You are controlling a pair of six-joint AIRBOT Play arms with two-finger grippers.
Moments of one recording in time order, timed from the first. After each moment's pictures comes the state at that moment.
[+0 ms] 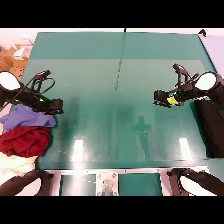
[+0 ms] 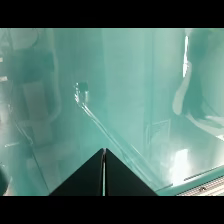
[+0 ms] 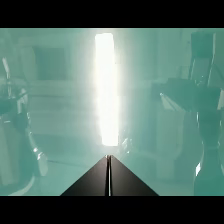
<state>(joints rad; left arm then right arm) -0.03 -1.10 1.00 1.17 -1.34 -1.47 0.07 -1.13 1.02 -1.26 1.17 1.73</state>
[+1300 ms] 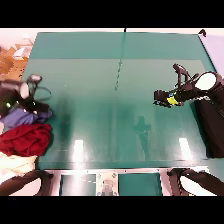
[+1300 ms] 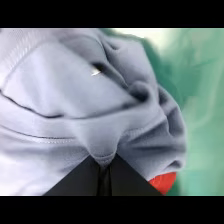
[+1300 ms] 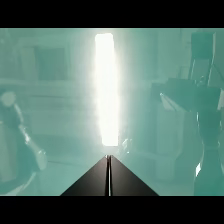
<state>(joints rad) -0.03 -1.20 1.00 1.81 -1.18 -1.58 0.07 -1.13 1.02 -1.26 1.17 1.73</state>
